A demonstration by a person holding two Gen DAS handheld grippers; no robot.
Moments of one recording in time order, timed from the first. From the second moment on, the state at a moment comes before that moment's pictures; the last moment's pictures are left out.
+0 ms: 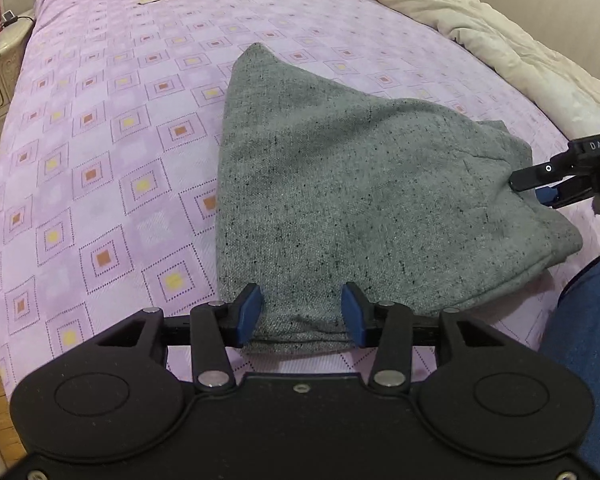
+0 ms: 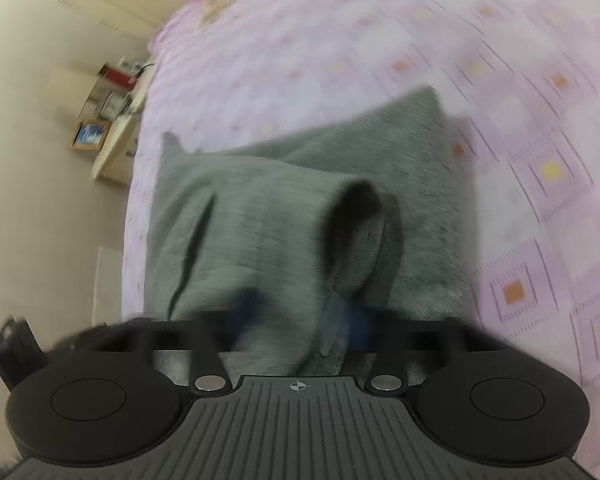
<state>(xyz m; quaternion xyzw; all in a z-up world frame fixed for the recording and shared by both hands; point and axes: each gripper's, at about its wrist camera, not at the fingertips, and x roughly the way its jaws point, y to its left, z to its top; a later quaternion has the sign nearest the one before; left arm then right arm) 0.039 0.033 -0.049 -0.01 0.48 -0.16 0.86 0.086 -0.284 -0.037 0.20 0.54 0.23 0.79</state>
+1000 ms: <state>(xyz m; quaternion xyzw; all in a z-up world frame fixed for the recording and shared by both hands) 0.058 0.010 0.000 0.06 0.39 -0.17 0.90 0.065 -0.267 0.027 -0.03 0.39 0.11 0.91</state>
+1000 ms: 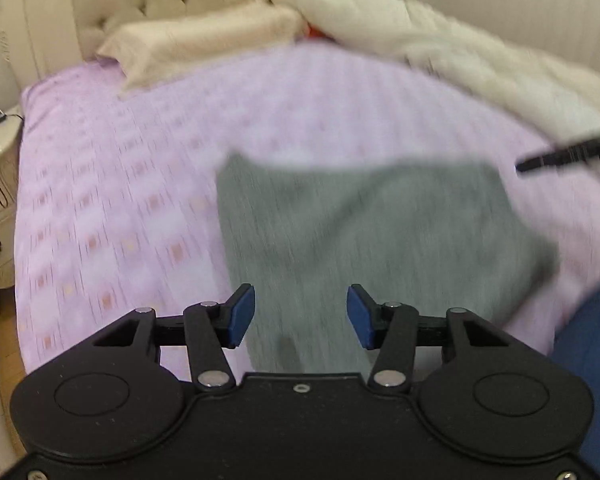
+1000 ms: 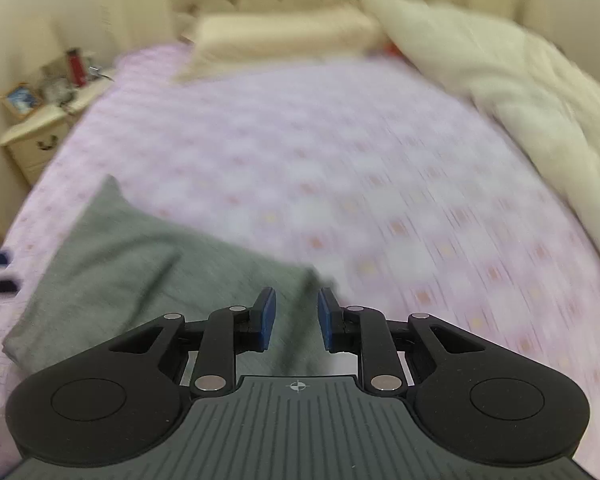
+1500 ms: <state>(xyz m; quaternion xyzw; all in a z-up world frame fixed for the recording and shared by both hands) 0.173 -0.017 -0.063 0.04 0.45 -0.07 0.89 0.097 -0.257 -0.013 0.00 0.44 0.08 0.89</state>
